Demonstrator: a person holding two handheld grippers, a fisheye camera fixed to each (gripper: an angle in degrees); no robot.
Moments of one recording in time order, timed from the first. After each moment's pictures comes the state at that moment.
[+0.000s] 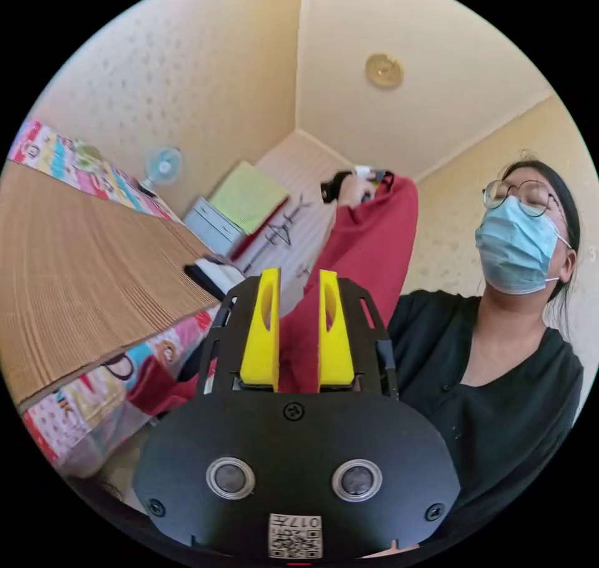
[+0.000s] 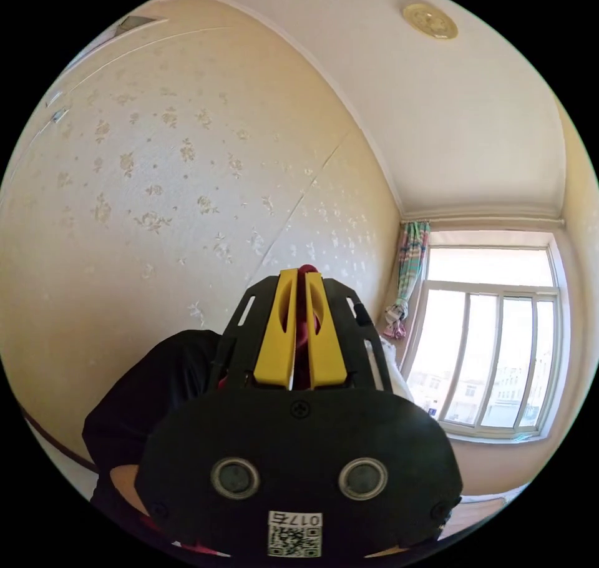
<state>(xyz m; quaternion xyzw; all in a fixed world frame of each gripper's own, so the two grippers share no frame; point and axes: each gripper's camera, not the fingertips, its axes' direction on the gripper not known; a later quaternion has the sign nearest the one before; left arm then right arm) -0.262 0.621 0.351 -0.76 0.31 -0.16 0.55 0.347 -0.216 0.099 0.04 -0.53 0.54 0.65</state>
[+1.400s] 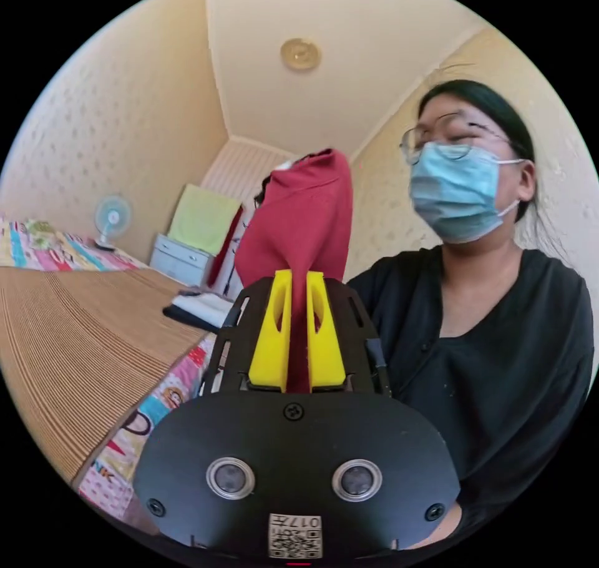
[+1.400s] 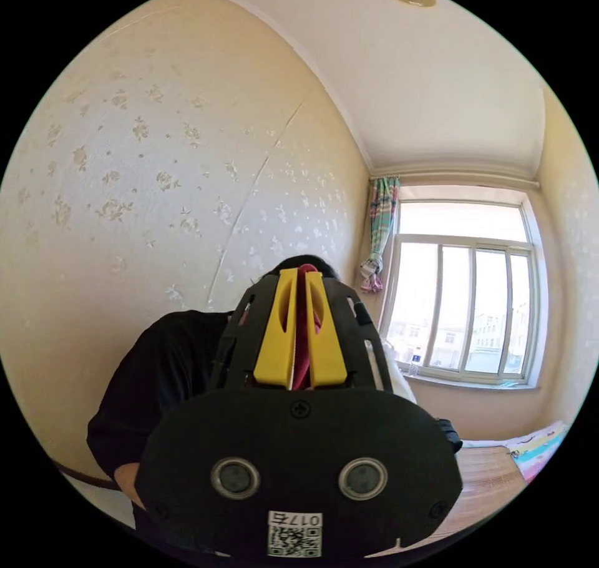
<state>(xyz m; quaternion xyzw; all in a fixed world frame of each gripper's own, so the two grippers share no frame) -0.247 0.594 0.370 -0.68 0.45 -0.10 0.57 0.323 -0.253 0.079 -0.09 -0.51 0.53 0.67</state>
